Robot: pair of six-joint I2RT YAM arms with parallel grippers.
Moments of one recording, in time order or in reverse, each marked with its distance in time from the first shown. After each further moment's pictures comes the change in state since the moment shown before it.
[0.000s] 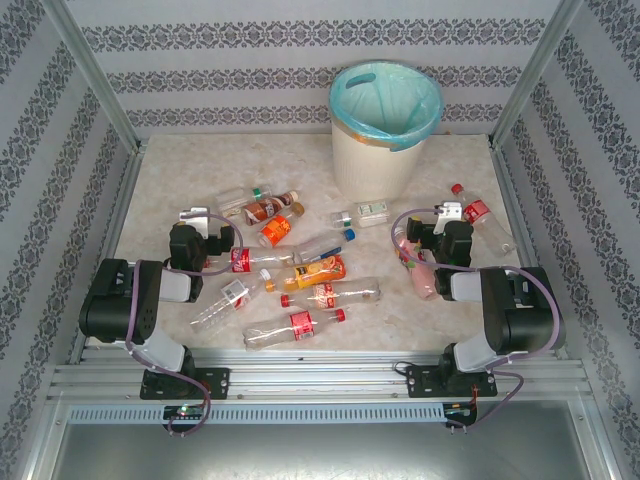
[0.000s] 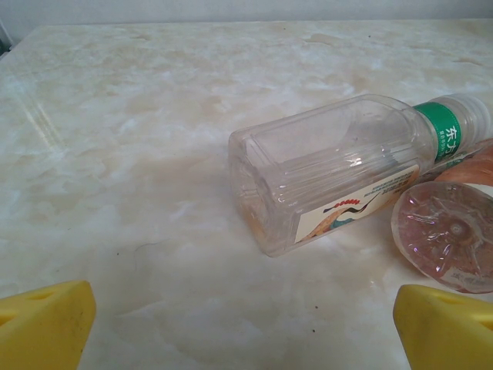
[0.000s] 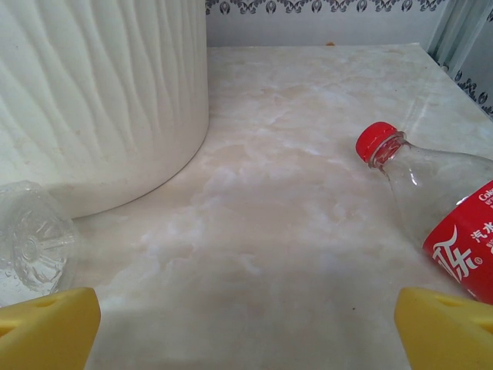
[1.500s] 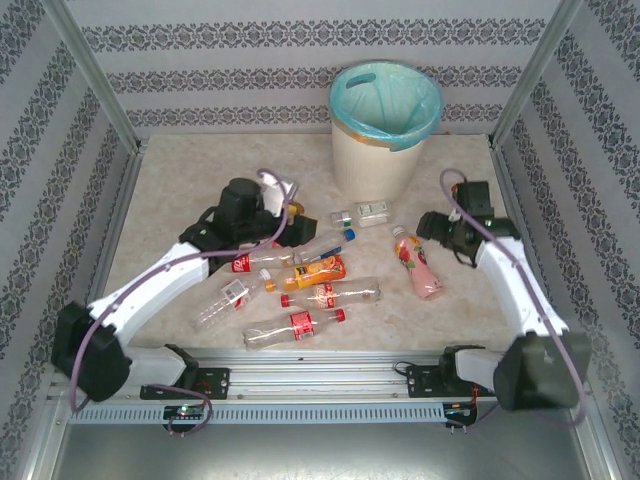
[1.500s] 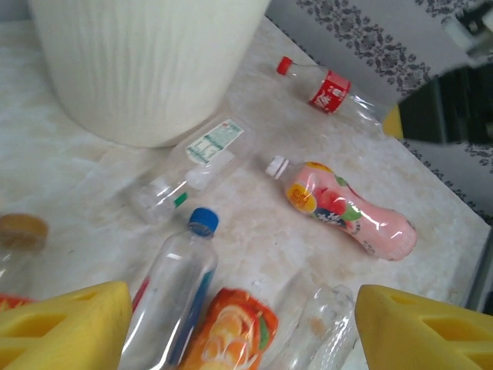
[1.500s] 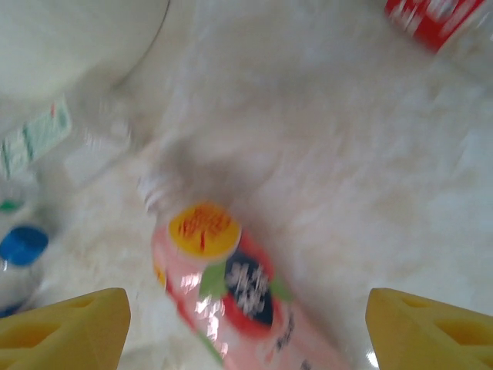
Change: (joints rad) left arm -0.569 -0.223 0.703 -1.061 0.373 -0.200; right arm -0.034 -0.224 0.689 -1.564 -0.075 0.323
